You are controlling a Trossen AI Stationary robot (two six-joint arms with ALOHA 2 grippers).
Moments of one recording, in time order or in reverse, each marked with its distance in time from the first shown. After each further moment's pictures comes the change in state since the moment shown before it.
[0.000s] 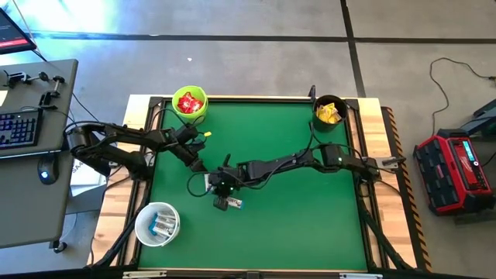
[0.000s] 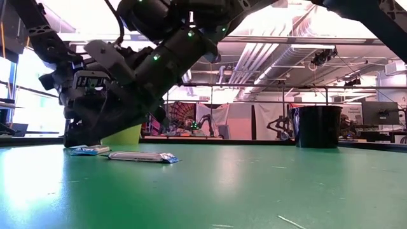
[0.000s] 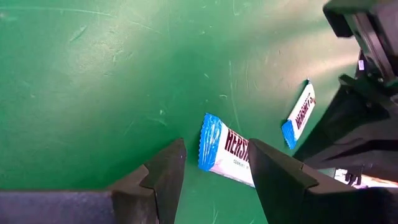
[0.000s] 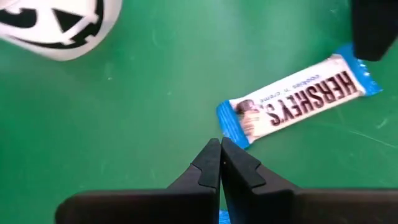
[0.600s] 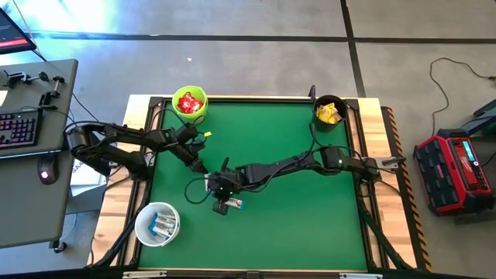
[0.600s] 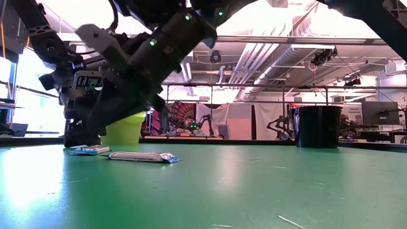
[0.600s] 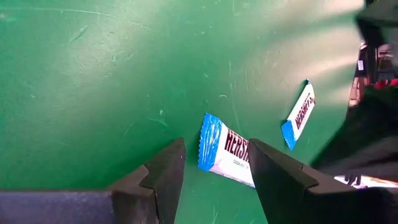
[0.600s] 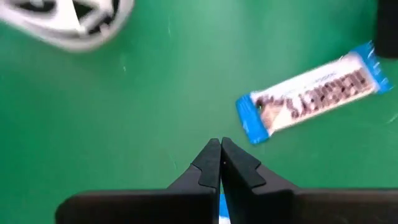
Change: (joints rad) left arm 0.000 0.001 -0.001 0.002 0.002 0.000; right arm 0.024 0.006 0.081 -0.110 0.049 0.001
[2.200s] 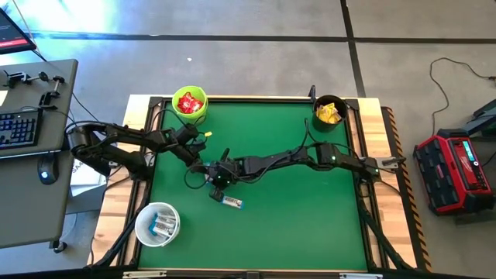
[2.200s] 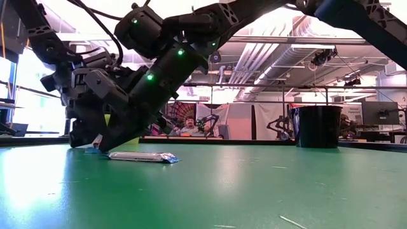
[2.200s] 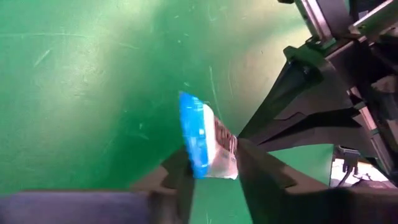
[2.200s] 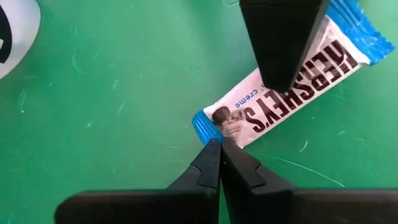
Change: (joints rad) left arm -0.019 0.004 -0.003 0.060 0.033 0.034; right arm -0.079 0.065 -0.008 0.077 0.053 0.009
